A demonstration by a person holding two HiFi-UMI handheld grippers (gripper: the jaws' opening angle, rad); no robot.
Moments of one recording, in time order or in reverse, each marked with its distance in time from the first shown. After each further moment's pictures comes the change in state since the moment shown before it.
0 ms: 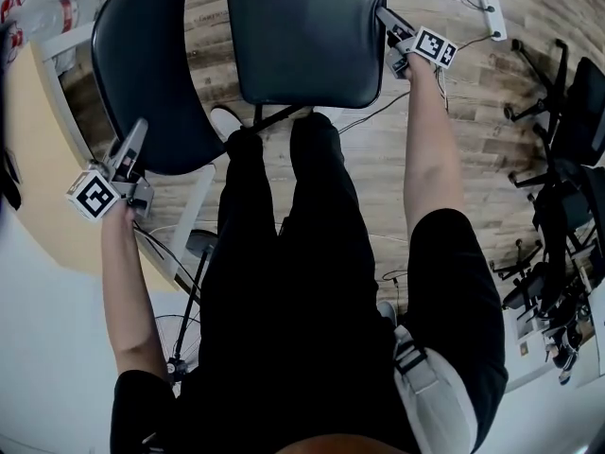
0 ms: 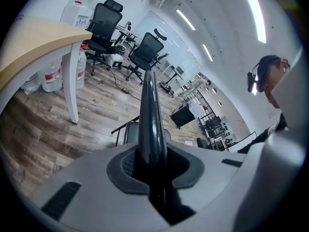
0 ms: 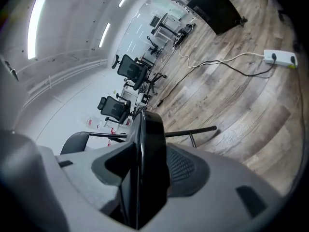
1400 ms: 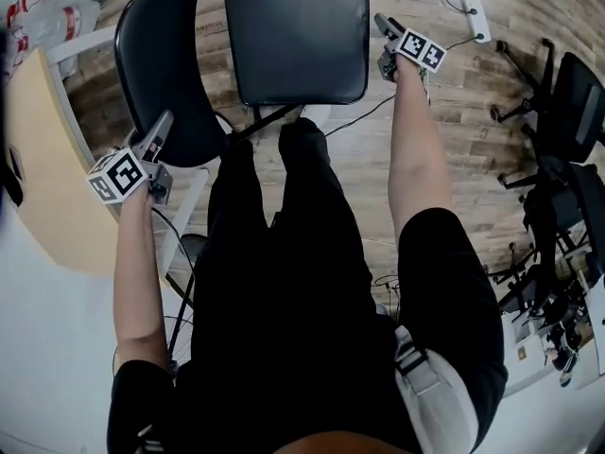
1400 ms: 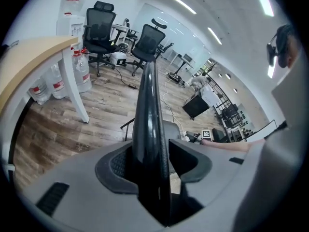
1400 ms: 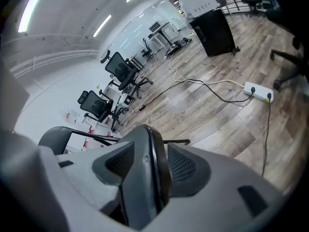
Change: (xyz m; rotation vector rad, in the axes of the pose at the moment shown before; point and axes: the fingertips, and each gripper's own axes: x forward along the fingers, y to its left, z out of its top) left arm 0.049 -0.046 -0.025 0.053 0.077 0.190; right arm -0.056 -0.030 0.050 -0.085 -0.036 -0.285
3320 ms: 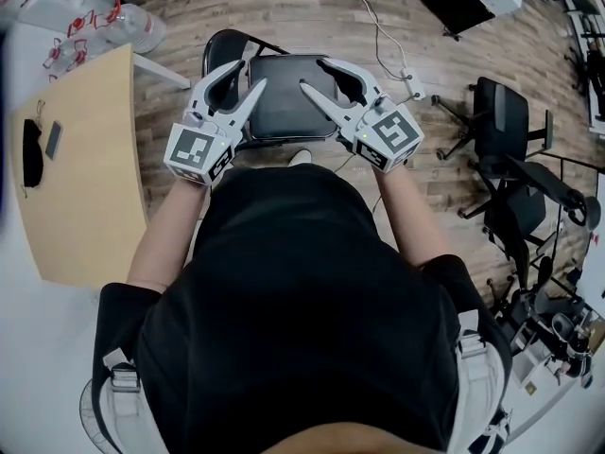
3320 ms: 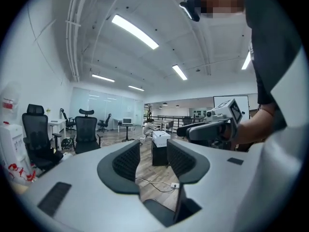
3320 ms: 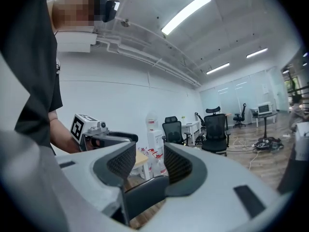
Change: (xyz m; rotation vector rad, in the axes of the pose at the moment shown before) left arm -0.310 -0.345 0.093 0.787 -0.763 -0.359; right arm -0.469 0.644 -0.001 -1.014 -0.360 0.560
